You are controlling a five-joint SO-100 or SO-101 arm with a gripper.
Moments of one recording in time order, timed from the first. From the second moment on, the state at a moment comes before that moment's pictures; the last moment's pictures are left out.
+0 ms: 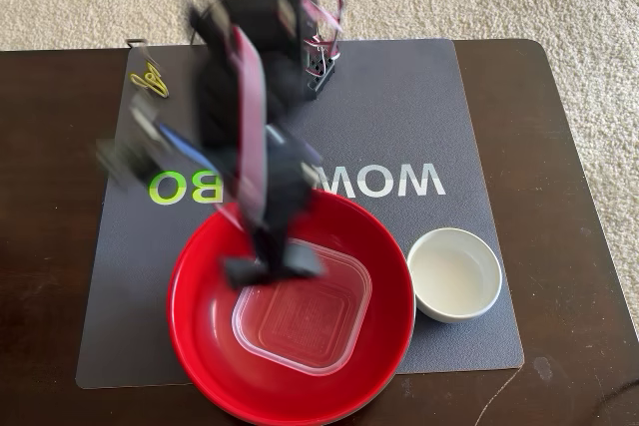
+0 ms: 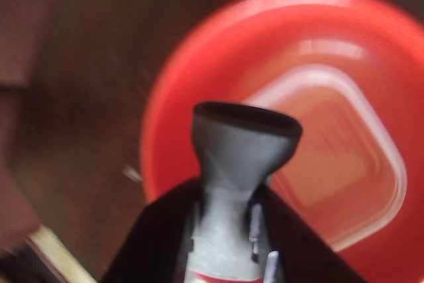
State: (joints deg) arm -1.8 56.4 21.5 94.4 23.8
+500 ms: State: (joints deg) arm -17.3 61.9 25.6 97.7 32.0
